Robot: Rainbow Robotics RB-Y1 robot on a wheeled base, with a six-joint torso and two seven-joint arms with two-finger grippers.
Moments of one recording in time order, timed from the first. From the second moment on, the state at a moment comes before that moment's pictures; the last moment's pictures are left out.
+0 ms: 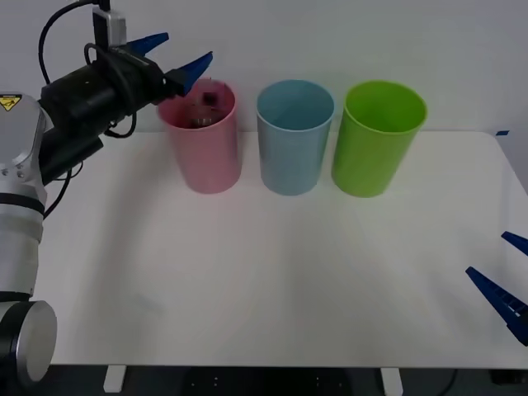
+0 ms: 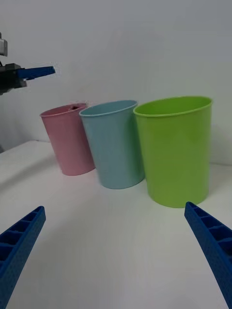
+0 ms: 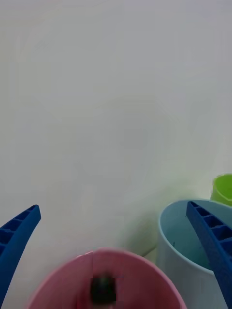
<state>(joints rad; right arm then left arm) 0.35 -0.40 -0.52 -1.66 0.96 -1.22 0.00 -0.71 0.34 0.25 -1.19 -1.52 -0.81 0.29</state>
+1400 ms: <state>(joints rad) 0.35 -0.40 -0.52 -1.66 0.96 -1.22 0.00 -0.08 0.48 0.48 -1.53 -1.13 -1.04 0.07</state>
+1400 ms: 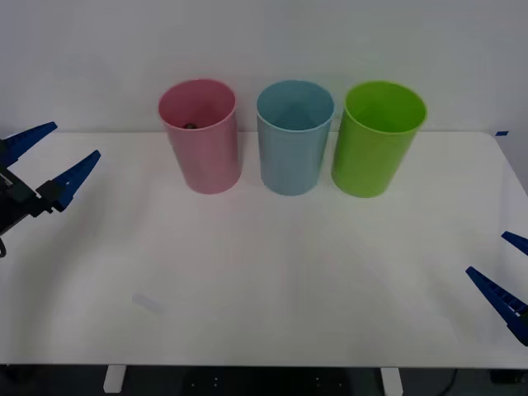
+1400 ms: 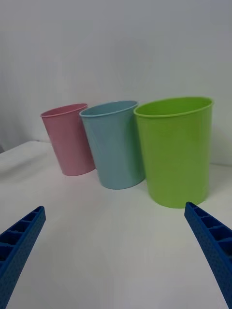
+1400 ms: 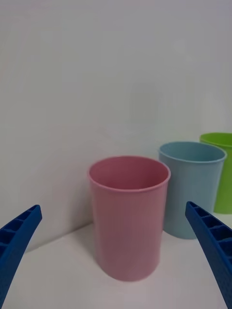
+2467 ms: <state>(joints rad) 0.35 -0.40 -0.52 -1.66 0.96 -1.22 0.00 0.34 0.59 0.57 -1.51 -0.93 -1.18 -0.12</state>
